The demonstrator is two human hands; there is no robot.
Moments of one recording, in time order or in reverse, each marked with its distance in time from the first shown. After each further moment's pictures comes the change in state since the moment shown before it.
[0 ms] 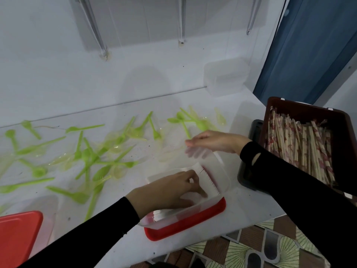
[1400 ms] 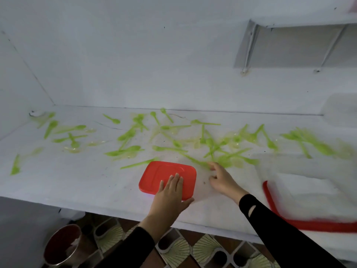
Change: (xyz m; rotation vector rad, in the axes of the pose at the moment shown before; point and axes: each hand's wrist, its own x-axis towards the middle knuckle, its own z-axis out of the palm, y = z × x) left_hand -0.360 -0.037 0.071 0.199 0.417 -1.023; right_hand 0.072 -0.164 0.353 -0.130 0.231 -0.144
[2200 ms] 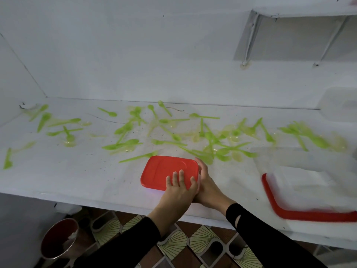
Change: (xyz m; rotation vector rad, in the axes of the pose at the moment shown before) left_hand 0.005 0.005 0.022 0.030 -0.178 0.075; right_hand -0.020 0.004 0.059 0.188 -0.097 -0.268
